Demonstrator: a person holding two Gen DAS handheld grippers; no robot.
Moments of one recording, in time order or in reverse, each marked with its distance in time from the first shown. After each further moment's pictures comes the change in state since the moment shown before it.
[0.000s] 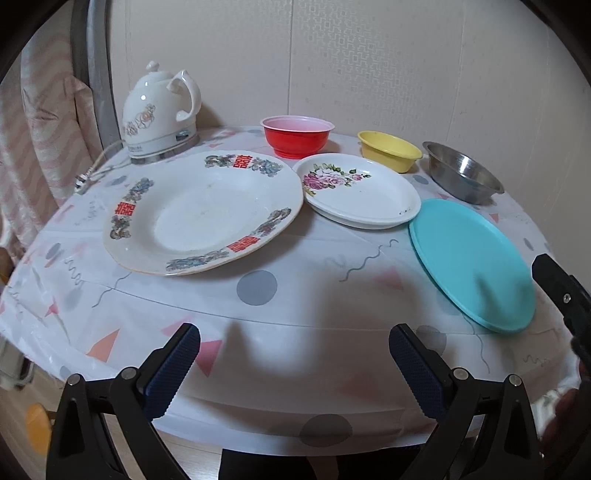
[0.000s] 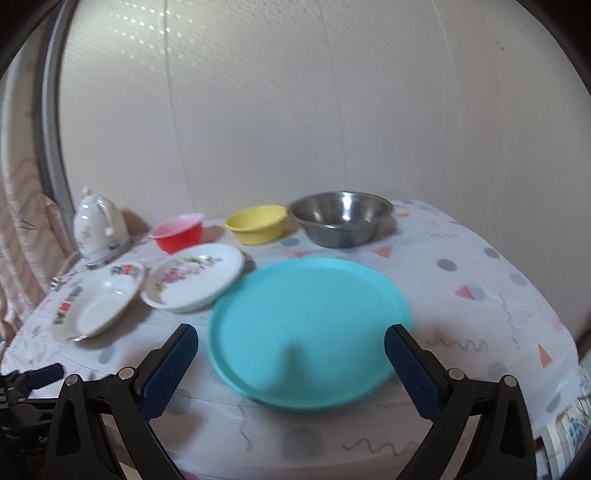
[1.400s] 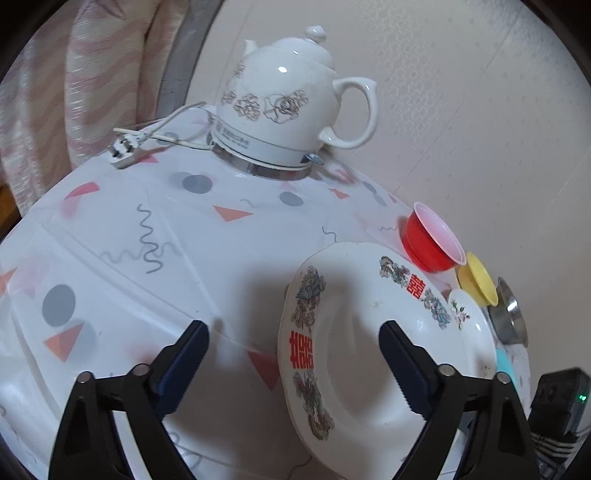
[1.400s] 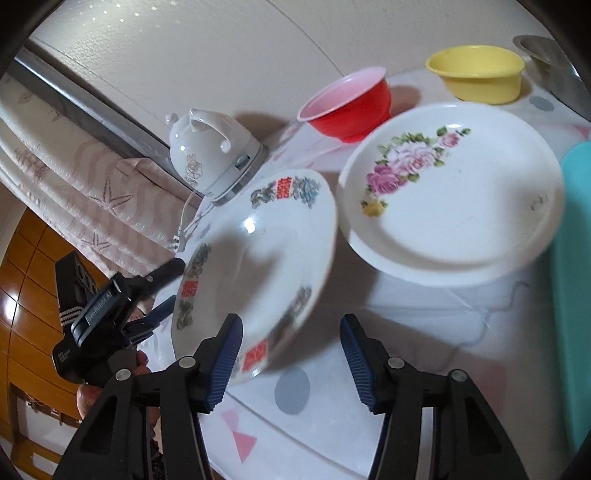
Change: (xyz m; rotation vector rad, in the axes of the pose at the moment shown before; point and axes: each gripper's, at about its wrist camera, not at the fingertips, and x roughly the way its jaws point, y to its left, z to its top) left arm 0.072 0.212 0.094 -0.356 0.011 -0.132; right arm 0.150 0.143 0.000 0.193 0.506 0.619
